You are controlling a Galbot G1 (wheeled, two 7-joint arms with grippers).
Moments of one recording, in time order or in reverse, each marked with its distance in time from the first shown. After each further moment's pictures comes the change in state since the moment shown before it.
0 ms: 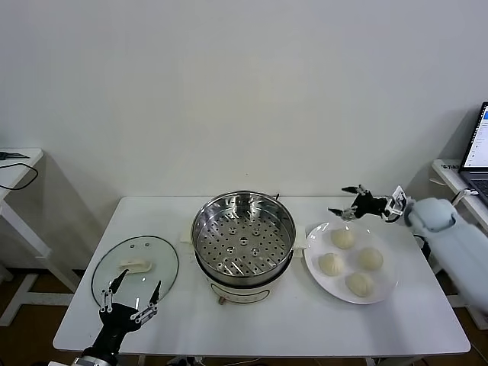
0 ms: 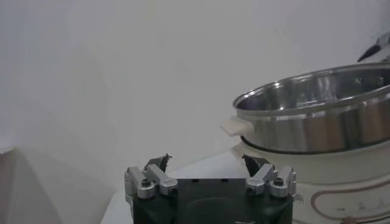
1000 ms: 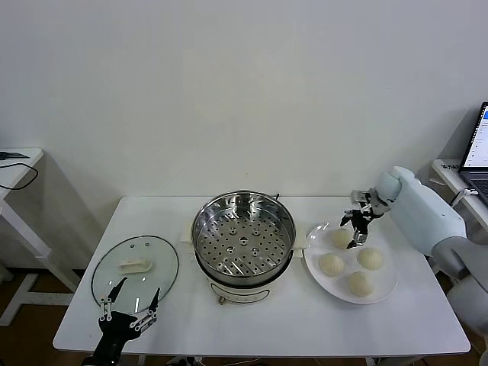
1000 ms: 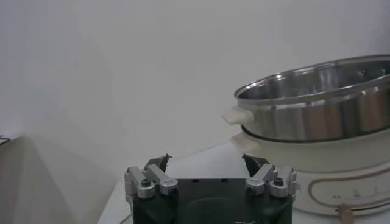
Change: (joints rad) left arm 0.031 -0.018 0.010 0.014 0.011 -0.014 -0.024; right arm 0.212 0.280 -0.207 -0.363 -0.520 0.098 -0.223
